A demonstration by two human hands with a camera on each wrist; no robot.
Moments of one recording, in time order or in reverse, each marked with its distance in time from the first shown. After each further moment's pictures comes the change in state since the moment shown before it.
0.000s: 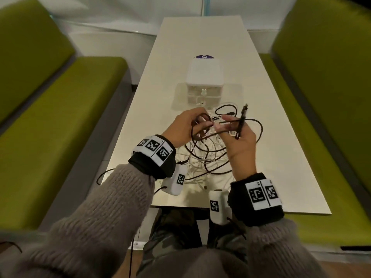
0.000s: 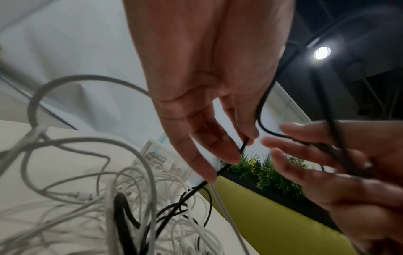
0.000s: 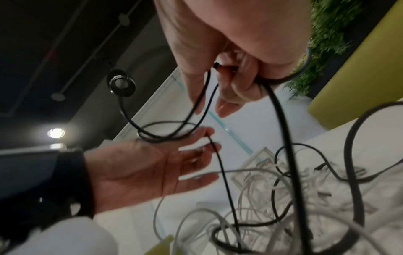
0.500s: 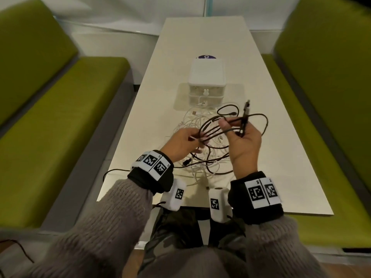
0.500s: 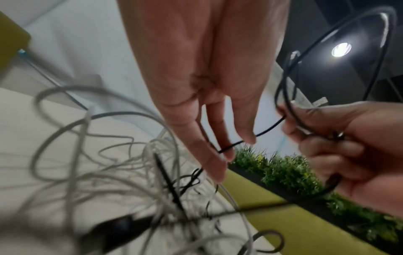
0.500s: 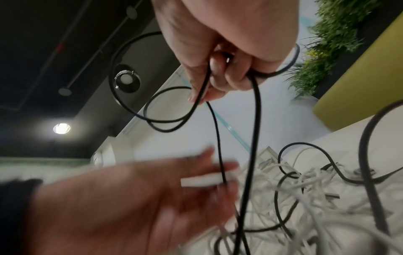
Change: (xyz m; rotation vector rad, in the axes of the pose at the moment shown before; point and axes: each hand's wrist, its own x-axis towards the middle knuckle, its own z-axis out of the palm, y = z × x) left_hand -0.022 -0.035 0.014 -0.202 -0.030 -0.207; right_hand 0.002 -0.003 0.006 0.051 0.088 -0.042
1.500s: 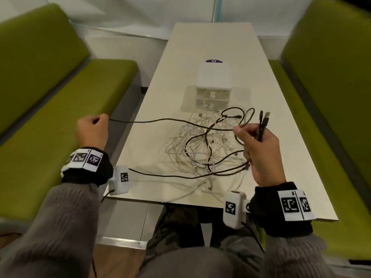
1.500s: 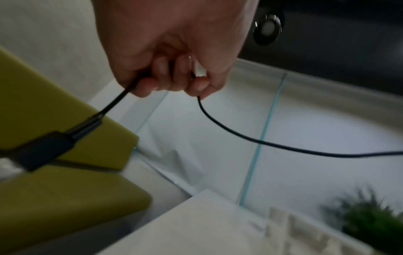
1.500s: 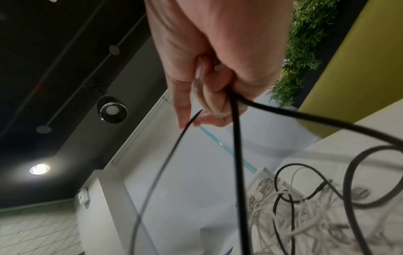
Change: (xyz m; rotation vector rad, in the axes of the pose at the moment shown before) left_hand -0.076 -0.015 -0.164 0.355 1.119 -0.148; right_hand -0.010 -0.031 -0.035 0.134 -0.161 0.262
